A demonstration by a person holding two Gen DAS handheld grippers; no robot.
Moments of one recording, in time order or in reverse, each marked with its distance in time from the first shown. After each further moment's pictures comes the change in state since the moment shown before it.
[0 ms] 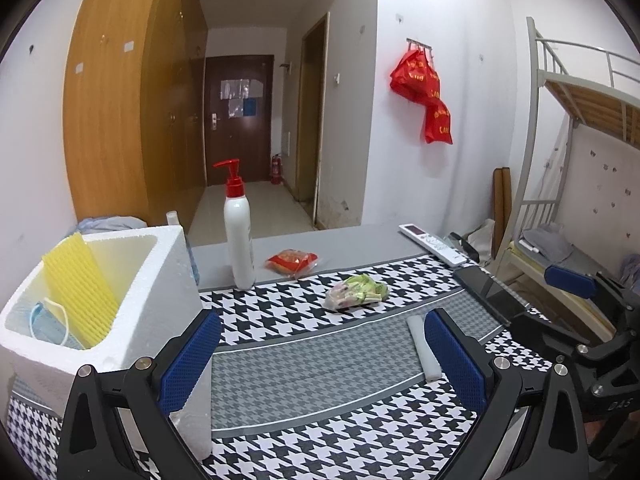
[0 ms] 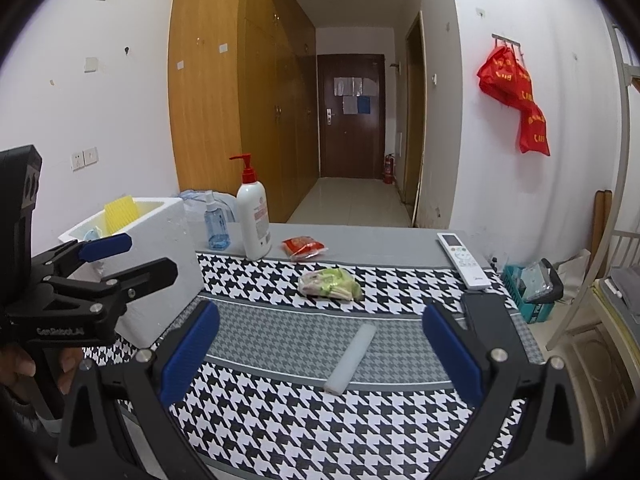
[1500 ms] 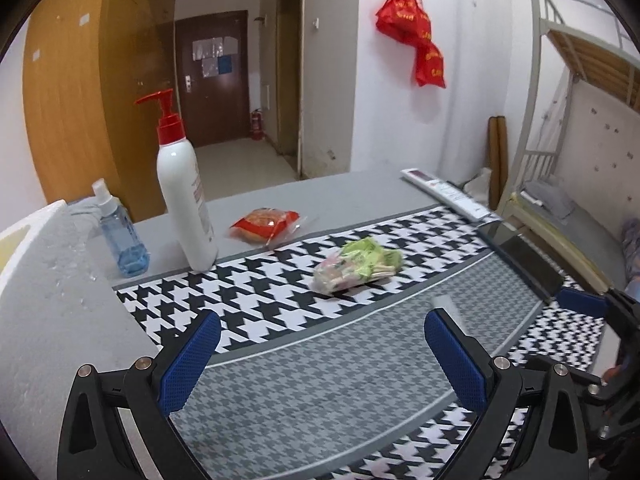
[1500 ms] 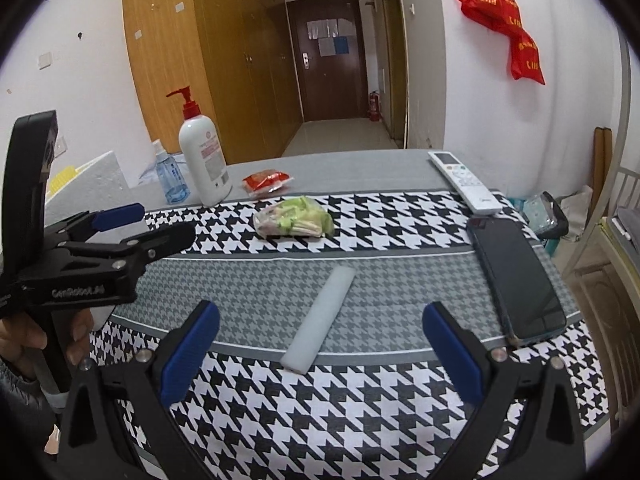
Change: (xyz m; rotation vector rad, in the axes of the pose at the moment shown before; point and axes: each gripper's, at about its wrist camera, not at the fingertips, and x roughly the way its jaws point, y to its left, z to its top) left arm 0.117 -0.003 -0.002 0.069 0.196 -0.036; right arm 0.073 -0.041 -0.034 0.122 0.220 -0.014
